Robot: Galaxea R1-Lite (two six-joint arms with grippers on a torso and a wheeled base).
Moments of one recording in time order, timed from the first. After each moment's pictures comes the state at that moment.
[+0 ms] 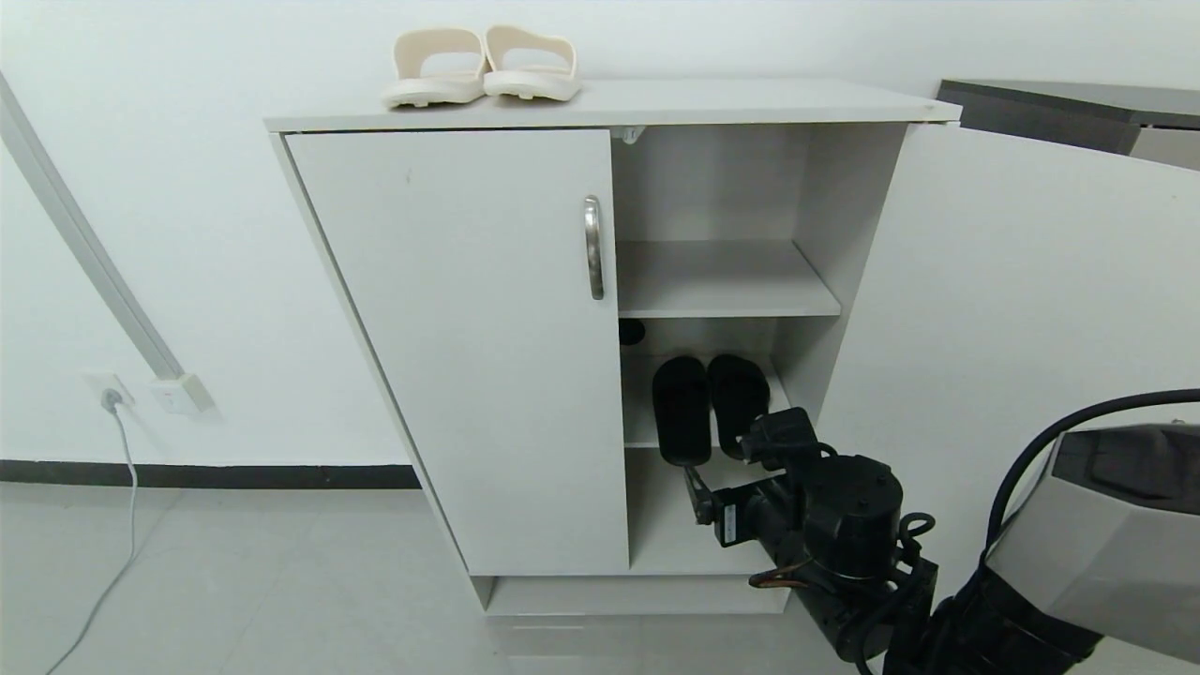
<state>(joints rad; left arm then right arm) 0.00 0.00 0.00 0.00 0.04 -0.10 0.79 2.12 -0.65 -1.36 -0.50 0.04</state>
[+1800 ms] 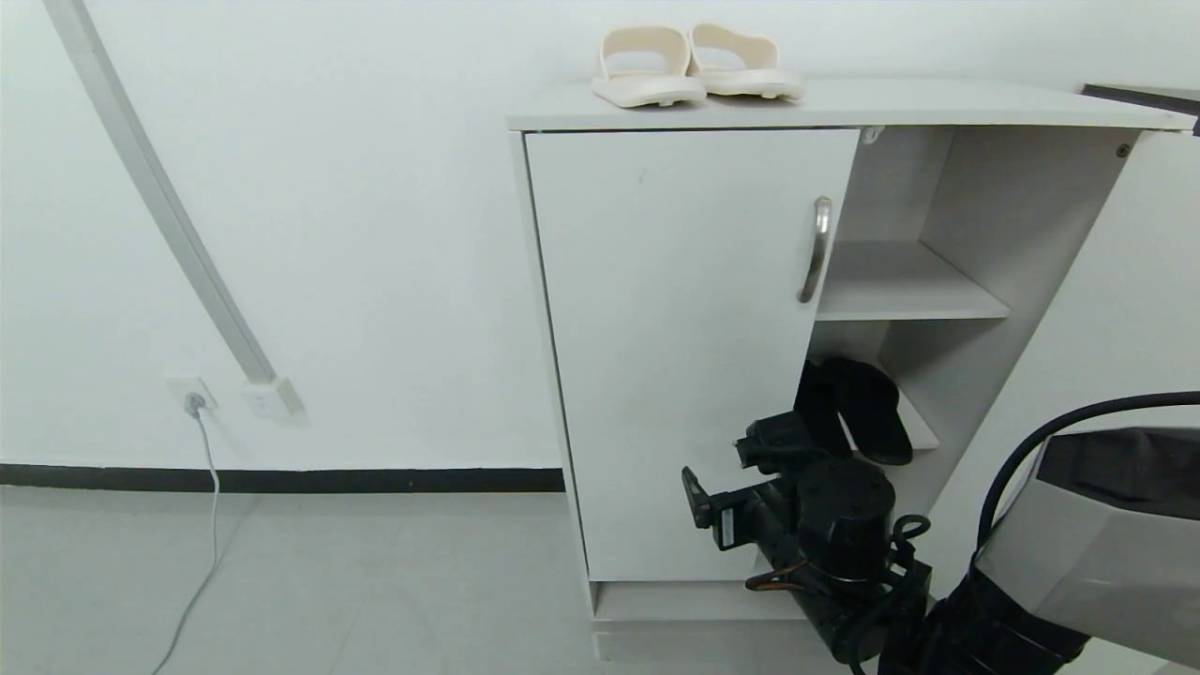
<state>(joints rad) 0.00 0.00 0.00 0.00 0.04 -0.10 0.79 2.14 -0.66 -1.37 -0.50 0.03</state>
